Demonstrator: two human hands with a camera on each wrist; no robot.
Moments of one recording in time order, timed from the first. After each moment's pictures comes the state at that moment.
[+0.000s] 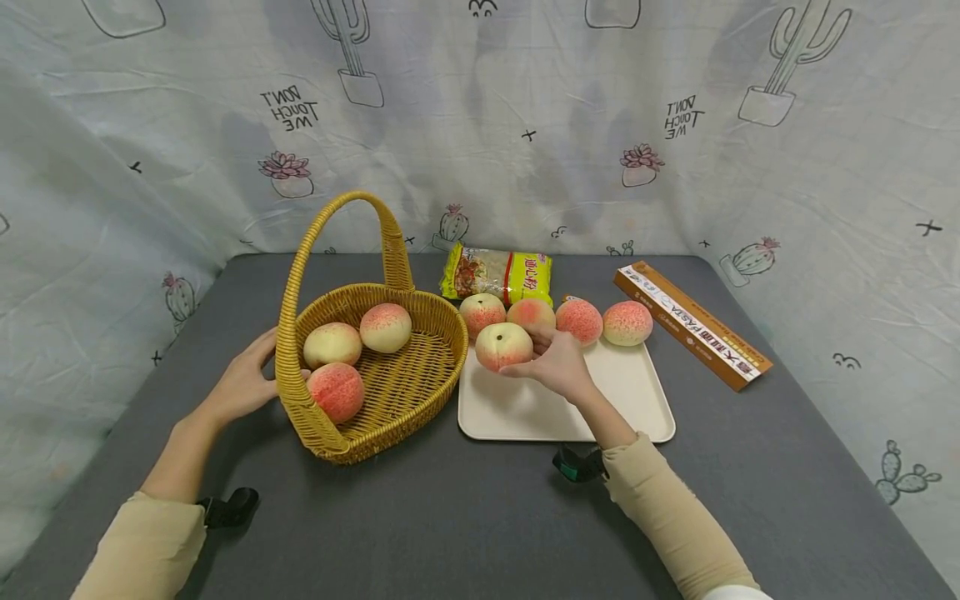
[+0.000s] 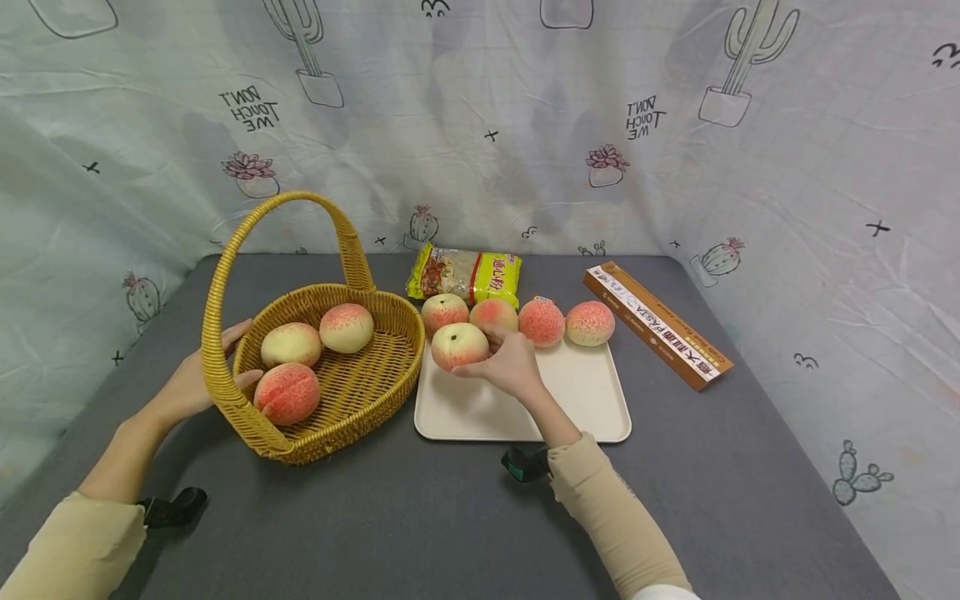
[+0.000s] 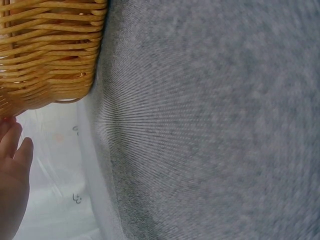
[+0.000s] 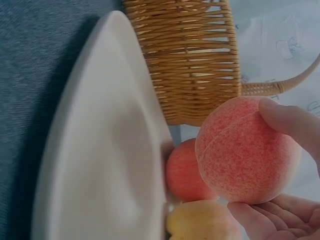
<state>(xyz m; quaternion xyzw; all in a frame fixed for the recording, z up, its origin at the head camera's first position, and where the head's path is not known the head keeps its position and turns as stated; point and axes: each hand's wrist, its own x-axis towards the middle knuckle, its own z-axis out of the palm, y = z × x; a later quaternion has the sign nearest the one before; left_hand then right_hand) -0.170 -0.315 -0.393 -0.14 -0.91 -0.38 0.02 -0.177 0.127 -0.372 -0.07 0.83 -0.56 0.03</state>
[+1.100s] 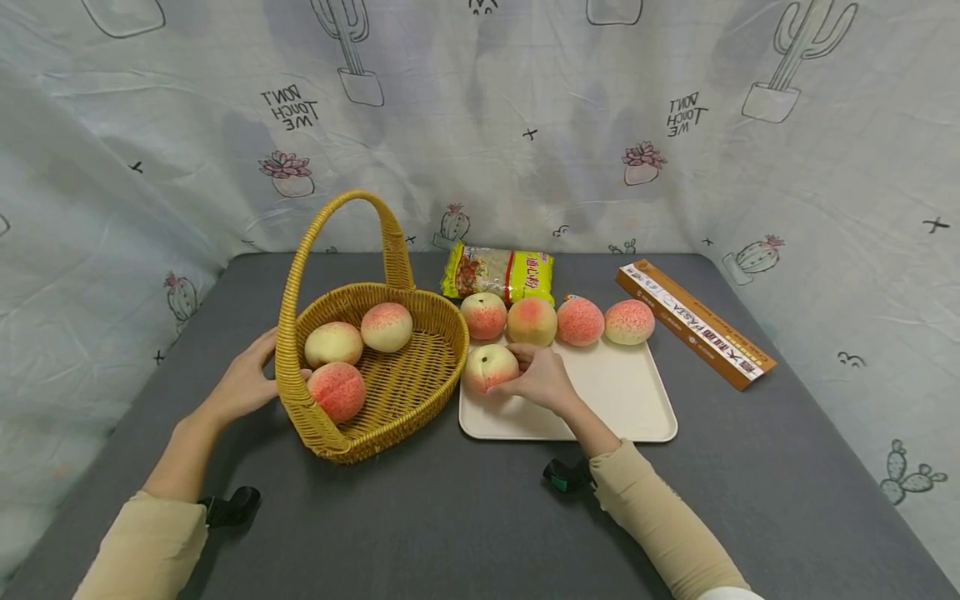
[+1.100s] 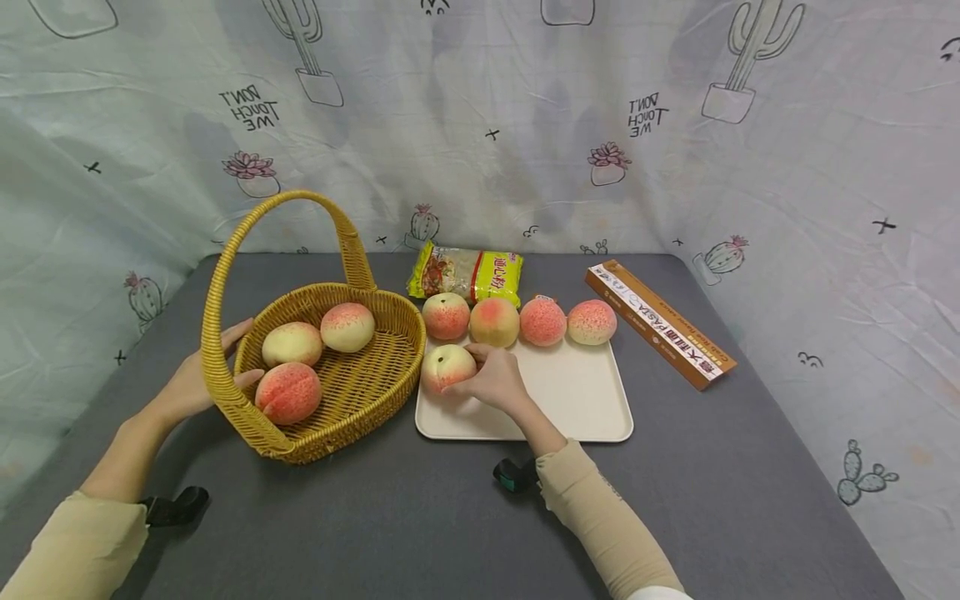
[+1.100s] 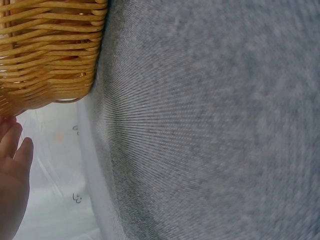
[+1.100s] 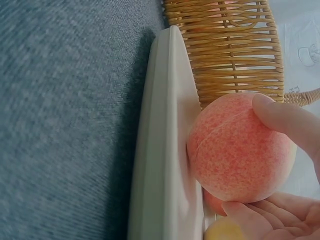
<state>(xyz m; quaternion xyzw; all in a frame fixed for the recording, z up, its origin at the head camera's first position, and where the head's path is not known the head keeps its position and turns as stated) -0.168 -0.313 -0.390 -0.13 -0.91 -0.38 0.01 -0.175 0.111 -0.399 -0.11 0.86 -0.49 0.03</state>
